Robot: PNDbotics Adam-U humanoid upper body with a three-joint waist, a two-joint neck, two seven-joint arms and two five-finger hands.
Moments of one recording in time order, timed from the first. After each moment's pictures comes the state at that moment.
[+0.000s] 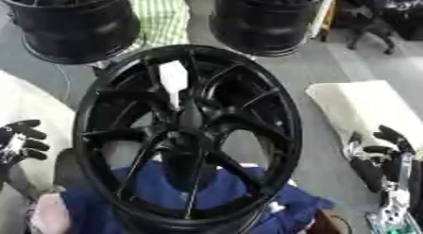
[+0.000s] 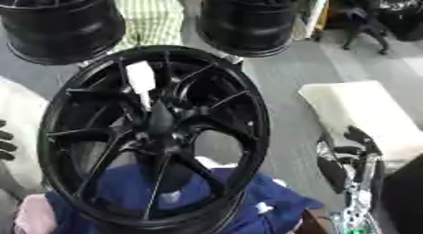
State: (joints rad) left arm -0.16 0.12 0.28 -1.71 -0.14 0.08 -0.42; right arm 0.04 -0.16 -0.05 -1.67 0.16 -0.06 -0.62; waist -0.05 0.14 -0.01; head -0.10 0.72
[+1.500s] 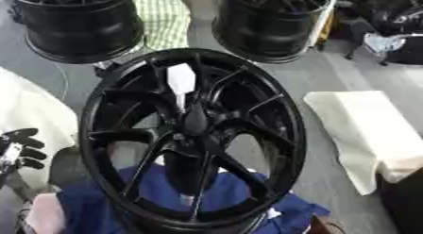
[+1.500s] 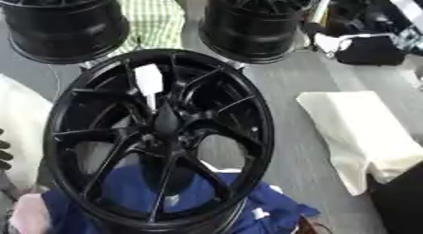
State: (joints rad) left arm -0.16 0.13 0.24 -1.71 -0.14 0.08 -0.46; right arm -0.54 -0.97 0.13 -1.95 0.11 0.22 0.29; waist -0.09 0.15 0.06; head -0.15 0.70
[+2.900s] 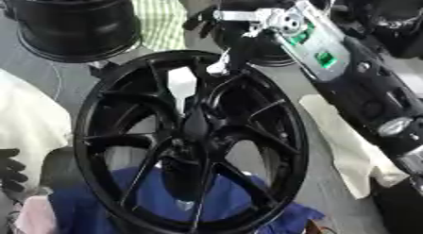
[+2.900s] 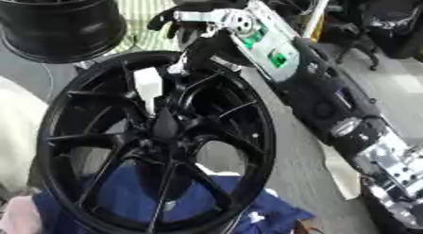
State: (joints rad) left arm -0.21 0.13 0.18 -1.72 -0.14 0.06 -0.56; right arm -0.94 -0.58 0.37 -1.47 0.39 0.09 0.71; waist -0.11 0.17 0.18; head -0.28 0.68
